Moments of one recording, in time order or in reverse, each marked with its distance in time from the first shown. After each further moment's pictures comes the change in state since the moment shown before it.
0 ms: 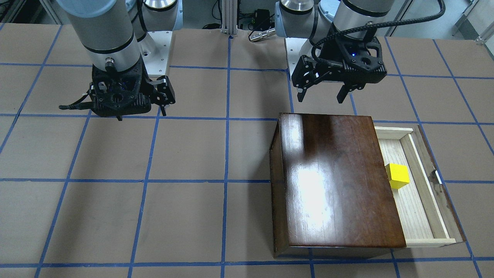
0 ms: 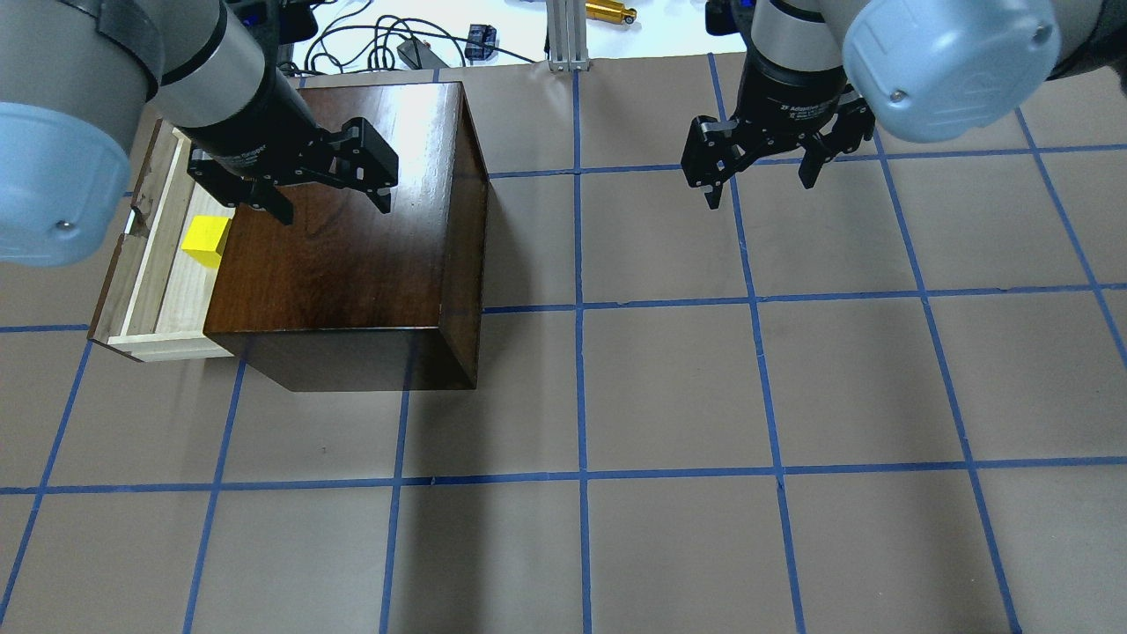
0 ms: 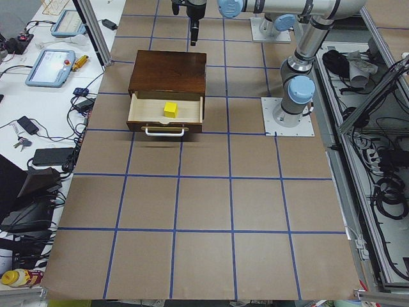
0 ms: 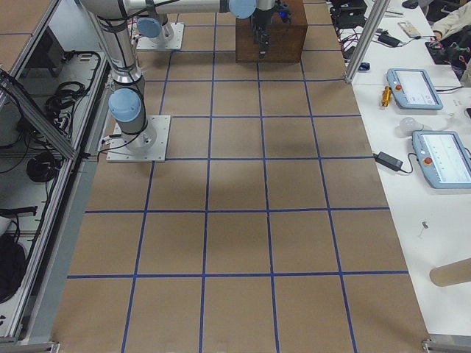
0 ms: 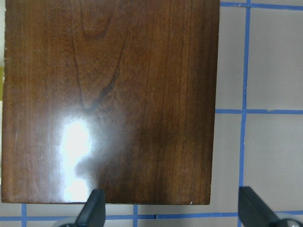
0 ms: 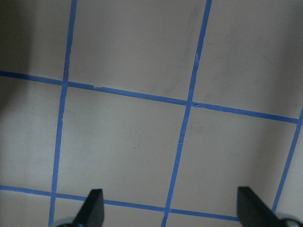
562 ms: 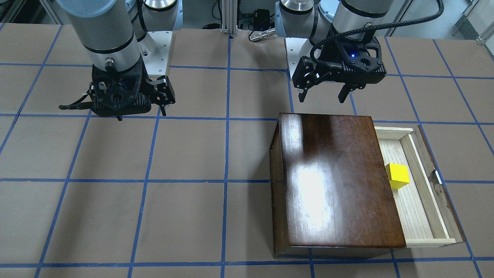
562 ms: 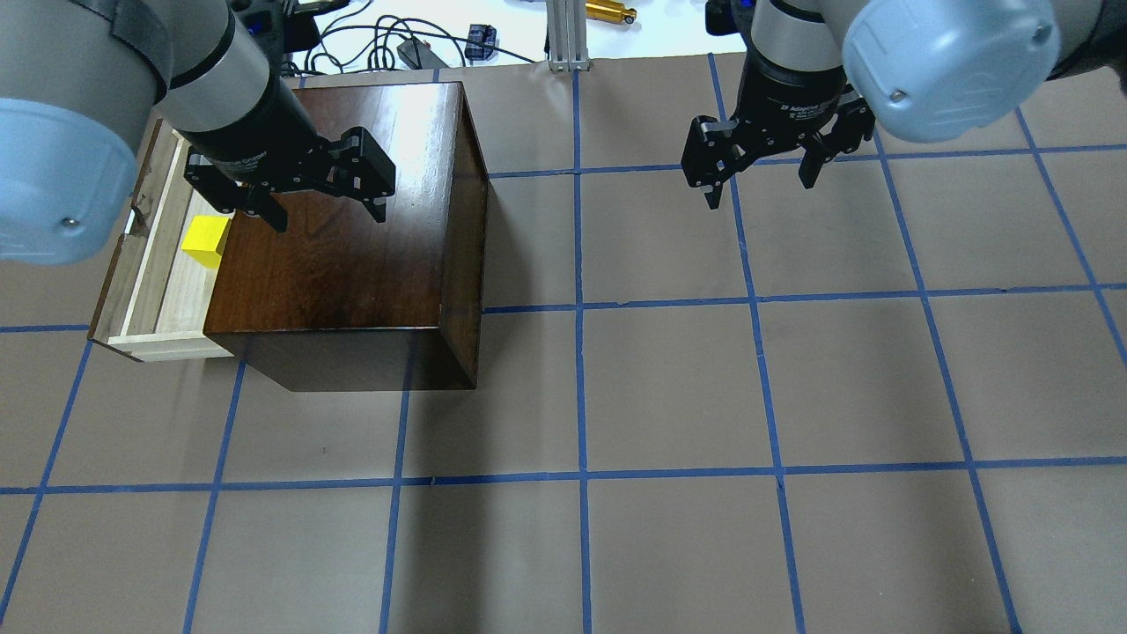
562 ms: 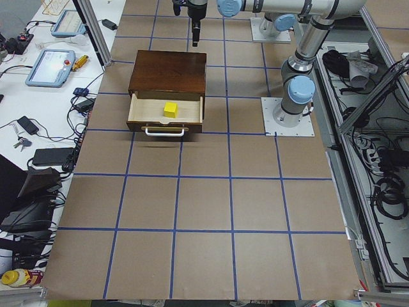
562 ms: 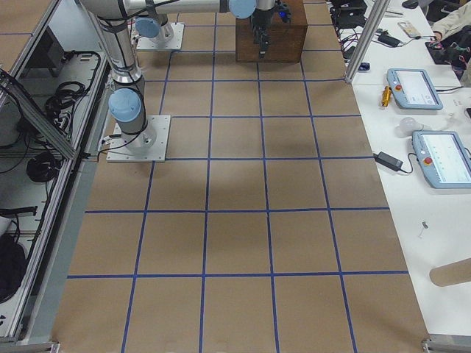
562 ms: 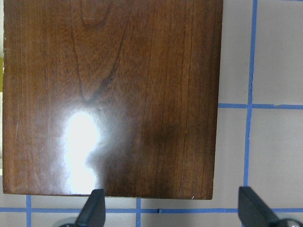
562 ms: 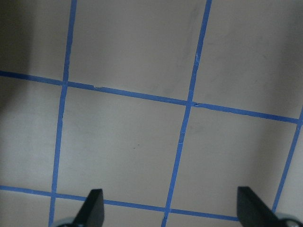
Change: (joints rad) left arm -0.004 -0.005 0.003 -0.032 0.034 0.001; right arm 0.000 0.000 0.000 0.000 0.000 0.000
